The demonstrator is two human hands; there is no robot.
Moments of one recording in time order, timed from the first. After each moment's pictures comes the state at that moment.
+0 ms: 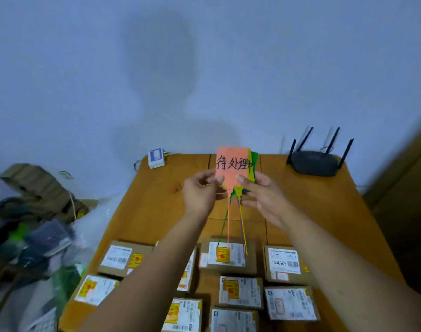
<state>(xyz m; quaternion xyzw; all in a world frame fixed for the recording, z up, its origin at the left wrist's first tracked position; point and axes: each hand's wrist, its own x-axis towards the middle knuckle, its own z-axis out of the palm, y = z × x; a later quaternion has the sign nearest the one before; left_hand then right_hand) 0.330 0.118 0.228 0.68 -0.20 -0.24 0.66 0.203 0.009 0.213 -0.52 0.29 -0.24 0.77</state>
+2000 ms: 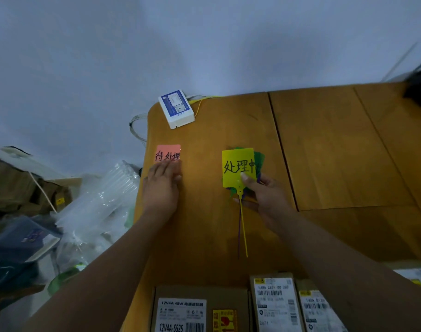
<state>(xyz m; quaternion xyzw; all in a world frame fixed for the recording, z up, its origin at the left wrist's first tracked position) 0.822 0.181 -0.110 0.88 -0.45 -0.04 0.13 0.581 0.066 -0.083 -0.35 0.47 -0.26 0.77</state>
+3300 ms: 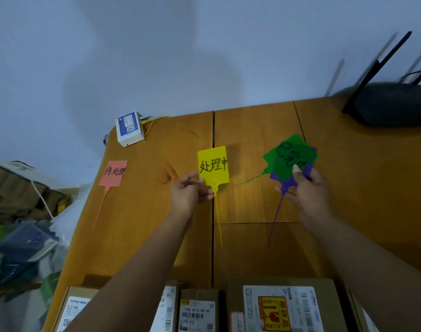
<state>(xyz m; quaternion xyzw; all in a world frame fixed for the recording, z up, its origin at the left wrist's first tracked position) 0.552 0.020 -0.053 0.72 -0.06 -0.36 0.60 0.334 -0.110 -0.061 -0.32 0.52 -0.40 0.68</state>
